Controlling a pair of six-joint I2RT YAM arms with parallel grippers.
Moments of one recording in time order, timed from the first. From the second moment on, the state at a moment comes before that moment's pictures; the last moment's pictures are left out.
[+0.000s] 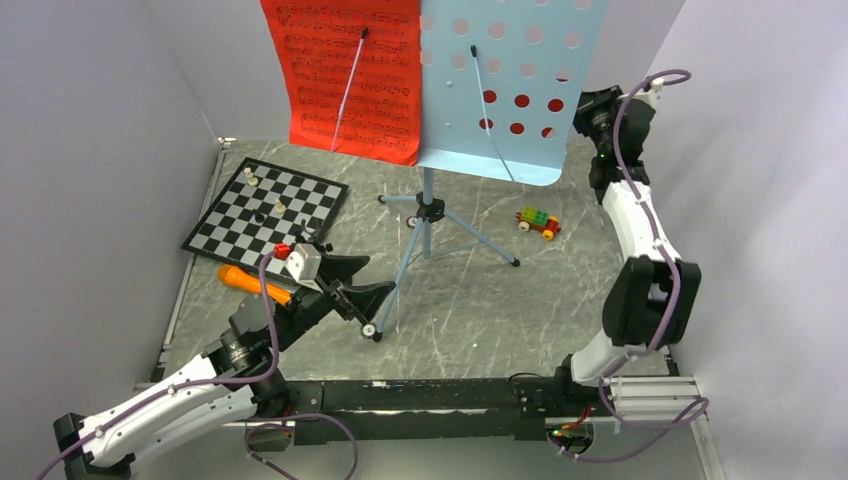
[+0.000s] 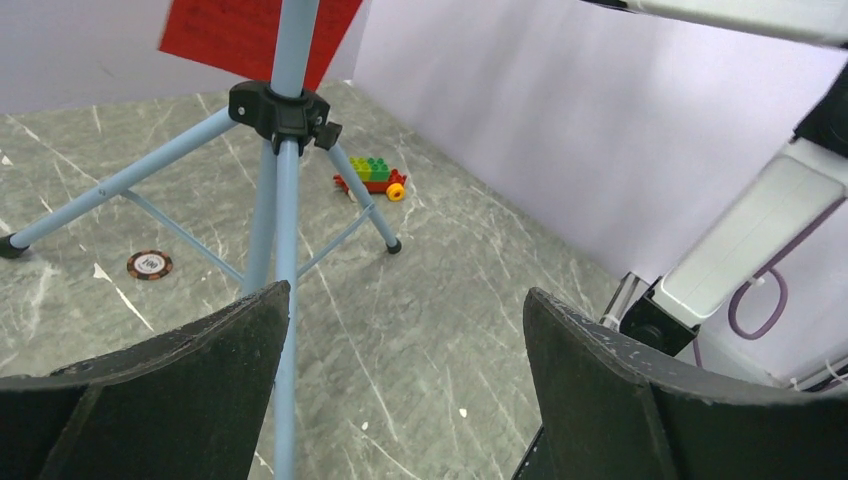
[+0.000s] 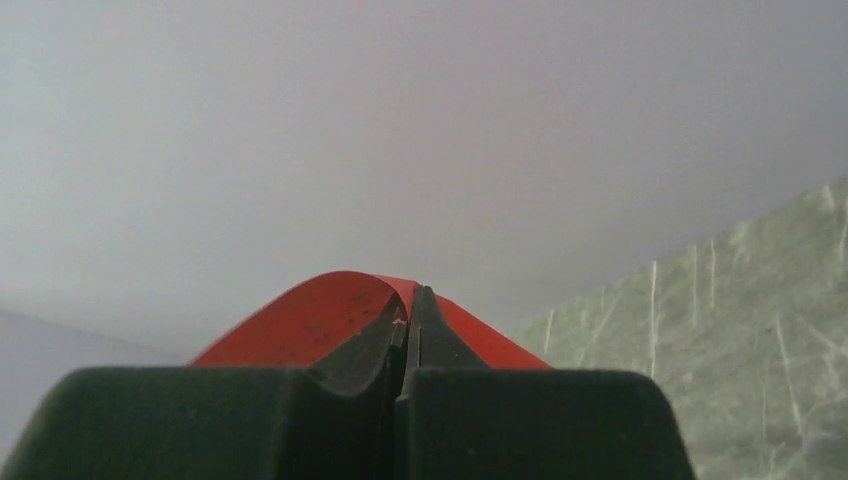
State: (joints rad) left arm -0.96 0.45 0.43 0.20 -0.11 -0.35; right arm -0.12 1.58 1.39 0.26 -0.20 0.93
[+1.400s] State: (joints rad) left arm -0.96 0.45 0.46 0.08 -0.25 -0.32; right arm -0.12 1.86 1.37 -0.07 -0.12 0.75
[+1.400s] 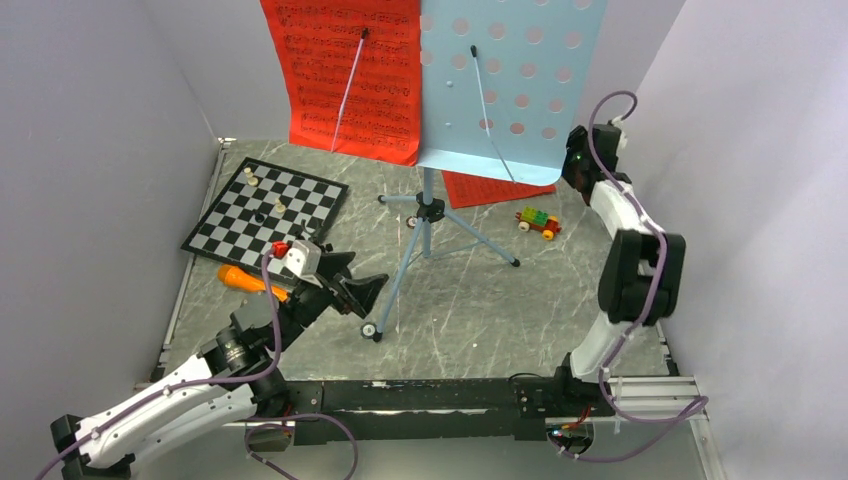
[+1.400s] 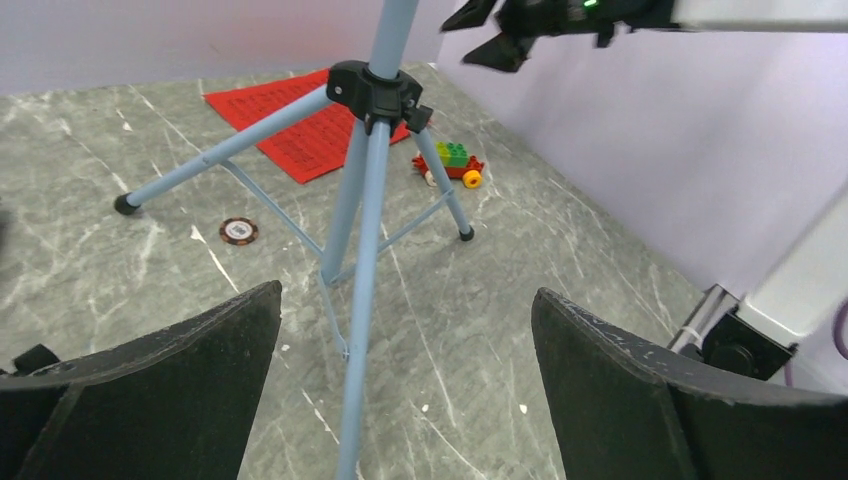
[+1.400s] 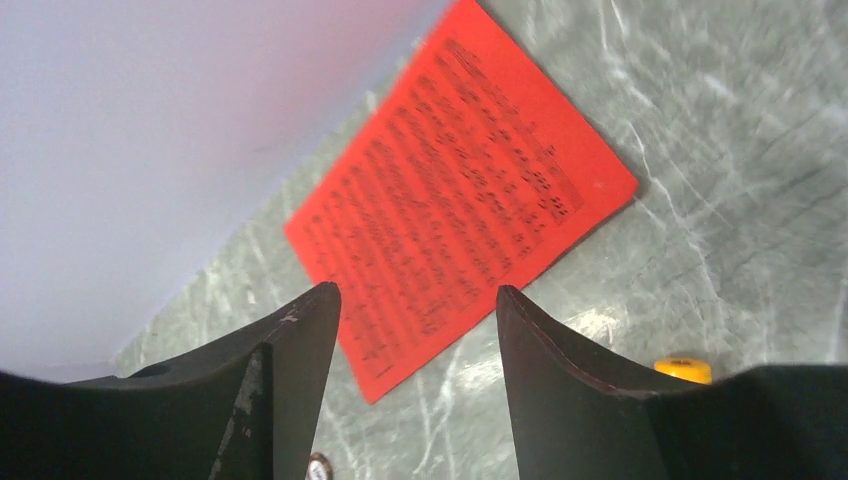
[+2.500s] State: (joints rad) left arm -0.96 0.55 1.04 -0.16 -0.41 0.01; right arm 1.37 0.97 0.80 0.09 0.66 -0.09
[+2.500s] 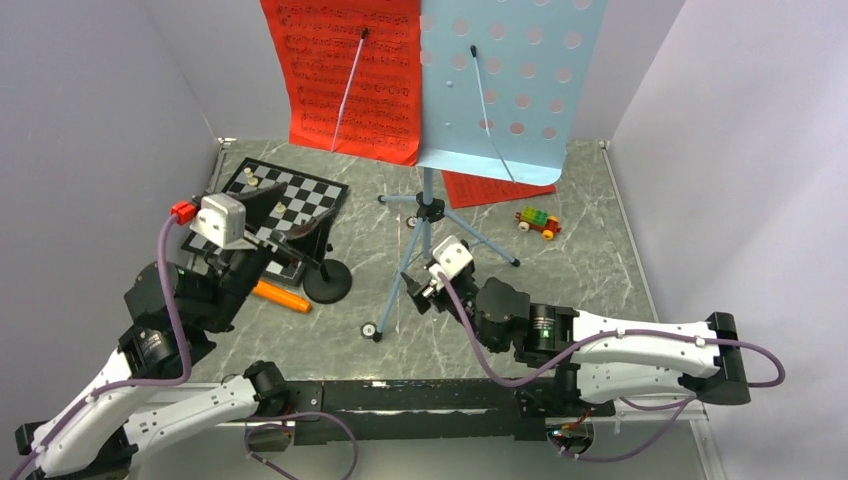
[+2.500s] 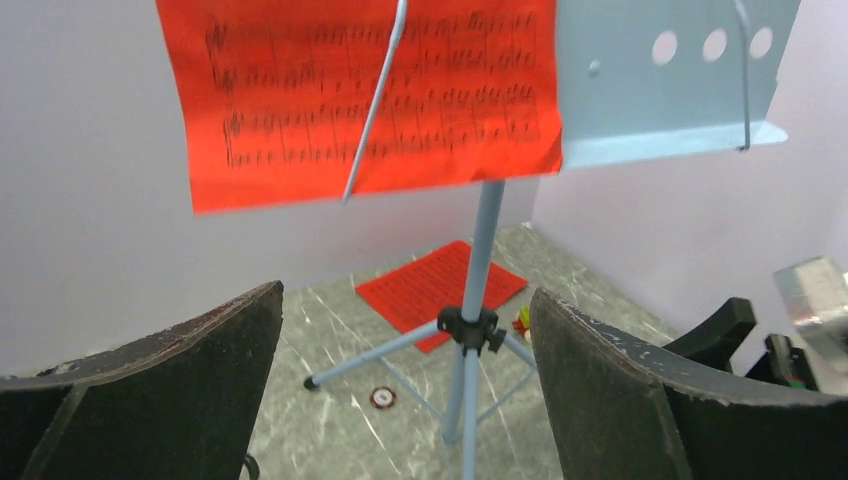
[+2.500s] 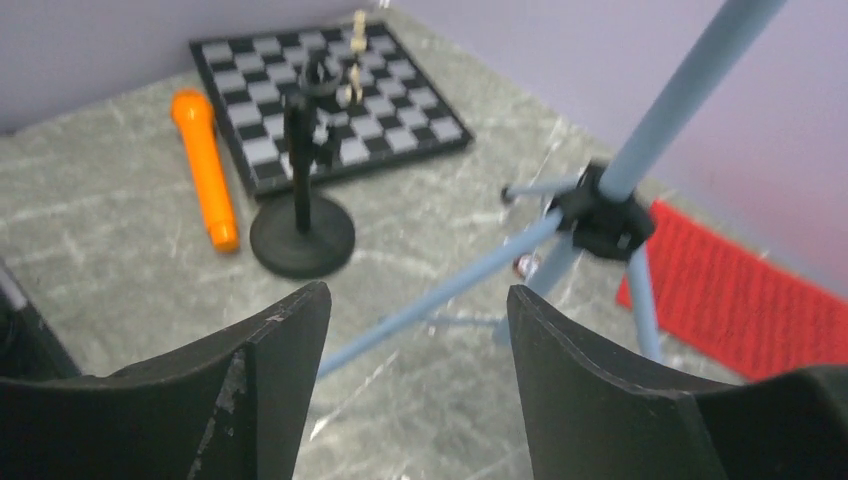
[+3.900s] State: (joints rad) left arm -0.89 0.76 1.26 0.02 -0.32 0.20; right arm 1.15 1.40 1.64 0.02 0.78 0.18
